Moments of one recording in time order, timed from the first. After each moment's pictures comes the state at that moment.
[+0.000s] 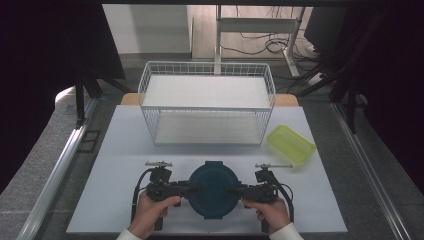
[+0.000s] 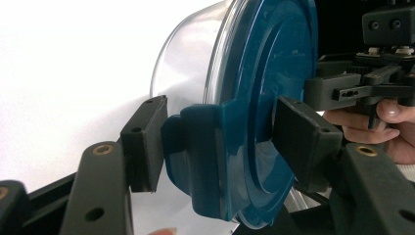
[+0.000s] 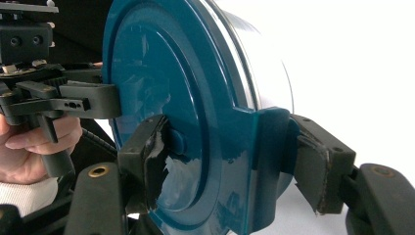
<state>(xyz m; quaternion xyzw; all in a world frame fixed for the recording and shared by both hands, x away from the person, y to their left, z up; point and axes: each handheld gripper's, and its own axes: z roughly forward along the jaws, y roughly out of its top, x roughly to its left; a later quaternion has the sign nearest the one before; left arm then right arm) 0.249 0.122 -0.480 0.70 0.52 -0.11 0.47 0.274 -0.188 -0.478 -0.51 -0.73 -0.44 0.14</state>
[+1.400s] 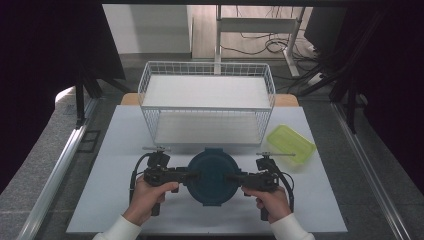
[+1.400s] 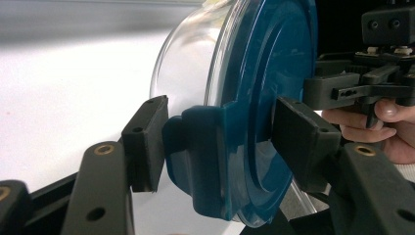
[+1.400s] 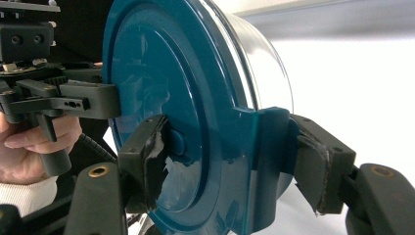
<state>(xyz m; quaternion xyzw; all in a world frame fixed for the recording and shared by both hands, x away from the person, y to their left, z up) 0.272 0.129 -0.443 0.71 0.50 -0.10 0.48 0.291 -0.183 -0.448 -0.50 -0.72 -0.46 0.11</state>
